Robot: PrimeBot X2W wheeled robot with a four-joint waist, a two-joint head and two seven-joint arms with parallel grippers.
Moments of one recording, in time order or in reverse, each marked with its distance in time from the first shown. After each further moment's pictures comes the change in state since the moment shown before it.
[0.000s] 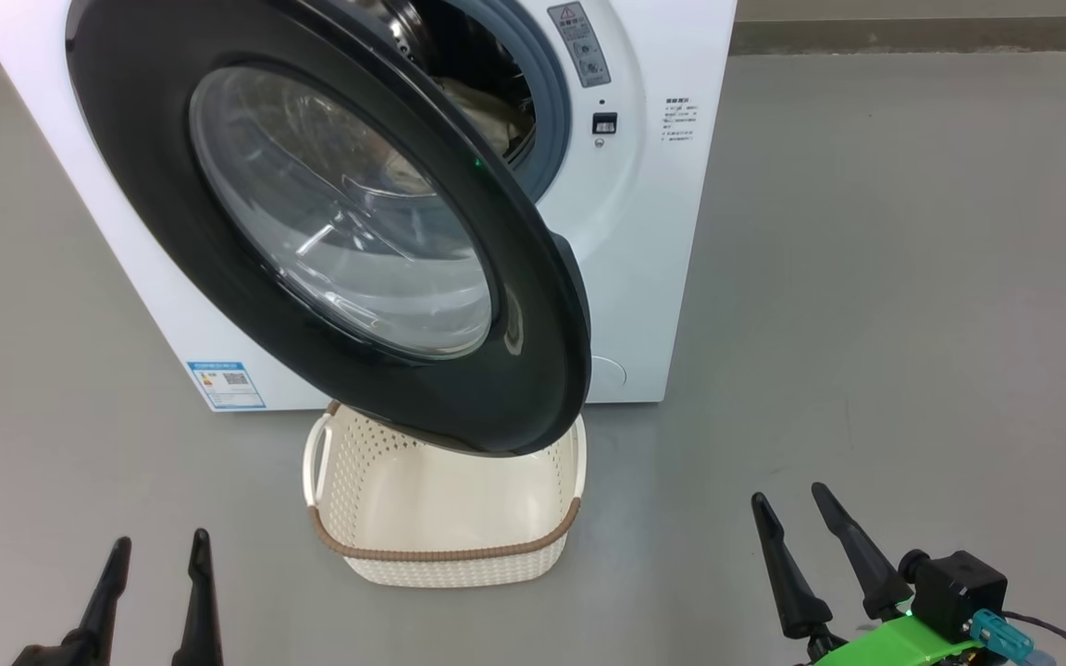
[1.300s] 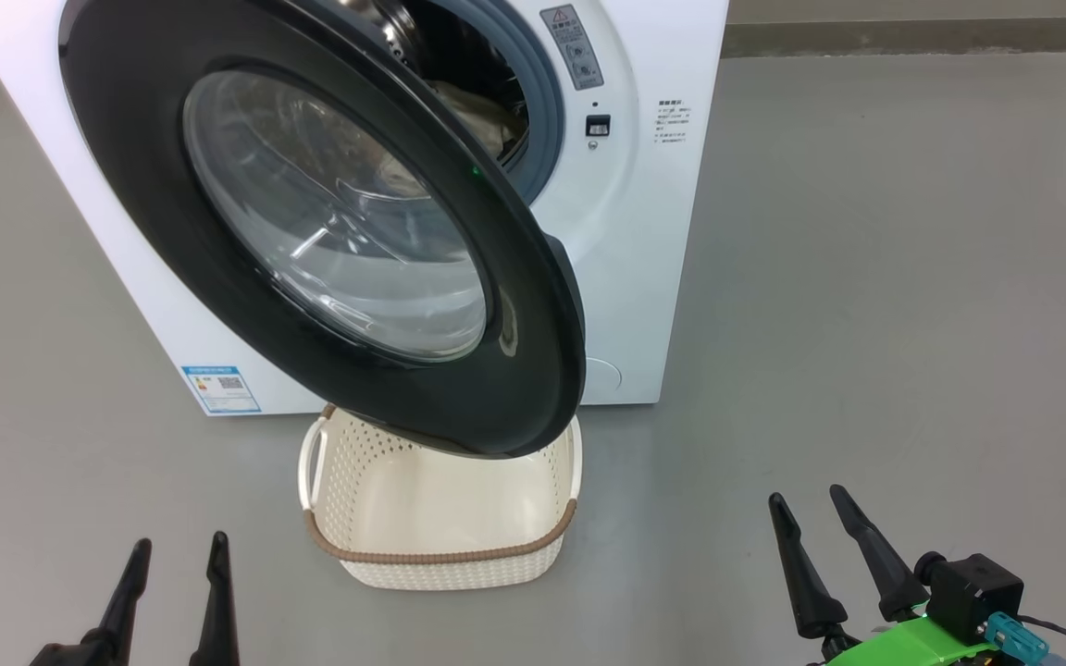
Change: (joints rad) left arm 0.000 0.003 -0.036 0.009 -0.021 -0.009 0.000; right arm 0.010 0.001 -0.034 -0.001 -0.010 0.000 0.000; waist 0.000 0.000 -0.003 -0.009
